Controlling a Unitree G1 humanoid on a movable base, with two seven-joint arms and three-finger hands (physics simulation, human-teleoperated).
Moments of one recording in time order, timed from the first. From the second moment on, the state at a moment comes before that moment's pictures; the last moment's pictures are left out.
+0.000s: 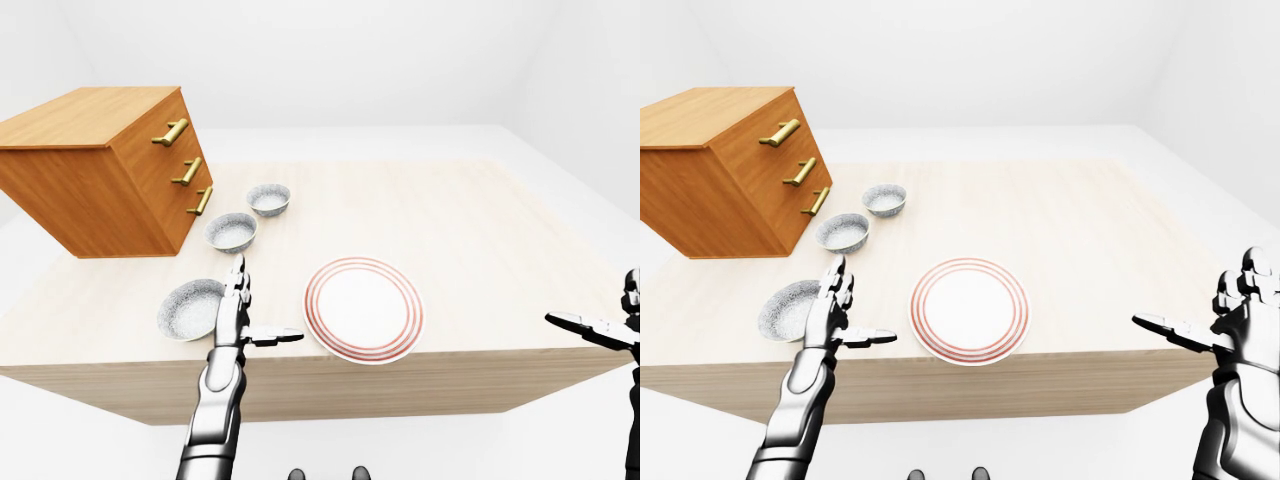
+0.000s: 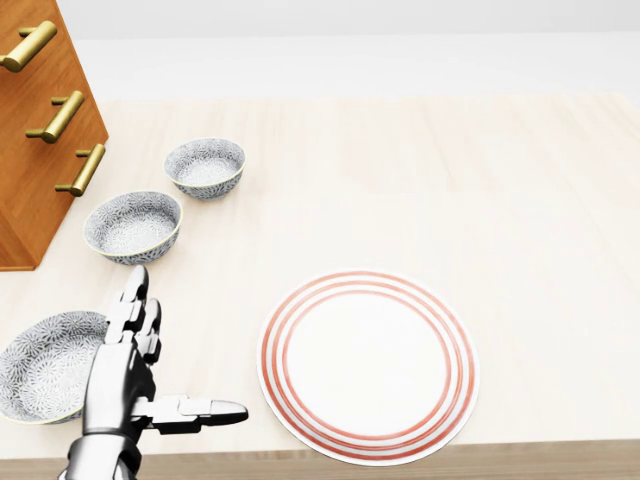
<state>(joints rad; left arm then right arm) -0.03 0.03 0.05 0.13 -0.01 -0.07 -0.02 0.01 -0.40 -0.75 0.03 0.21 0.09 0.18</state>
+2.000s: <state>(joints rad) -0.13 0.07 0.03 0.05 0.20 -0.02 -0.03 0.02 -0.39 -0.73 0.05 0.18 0.09 0.19</state>
